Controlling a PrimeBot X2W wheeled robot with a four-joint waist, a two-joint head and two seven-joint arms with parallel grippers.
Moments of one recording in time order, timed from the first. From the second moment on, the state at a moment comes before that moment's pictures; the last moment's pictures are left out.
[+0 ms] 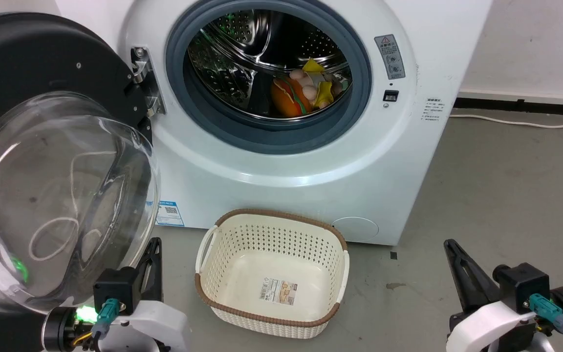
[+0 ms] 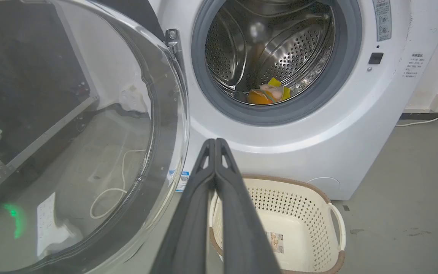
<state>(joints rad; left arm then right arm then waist) -0.01 0.05 0.00 0.00 0.00 0.00 0.00 0.00 -0.06 0.00 0.01 0.01 0.13 0.00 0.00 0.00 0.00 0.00</state>
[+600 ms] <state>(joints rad) -0.01 0.05 -0.01 0.01 0.00 0.00 -0.02 0.00 -0.06 -0.01 0.02 0.02 0.13 -0.02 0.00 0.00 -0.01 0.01</state>
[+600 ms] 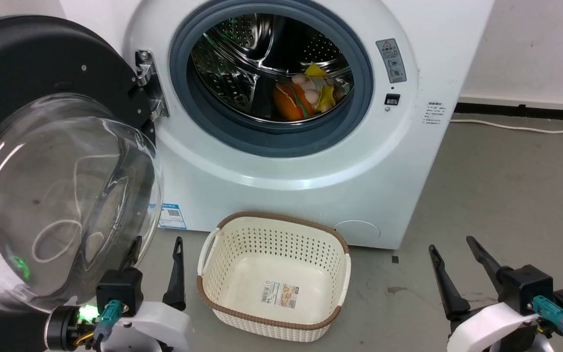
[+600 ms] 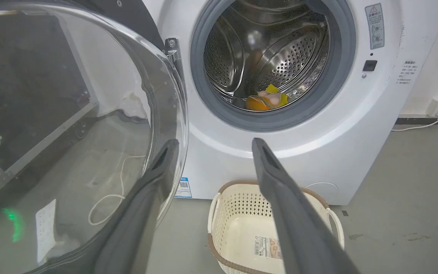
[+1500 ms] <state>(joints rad) -0.01 0.05 -0.01 0.00 0.00 -0.01 -0.08 -0.02 -0.06 0.04 0.08 0.07 0.13 -0.08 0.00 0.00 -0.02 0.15</state>
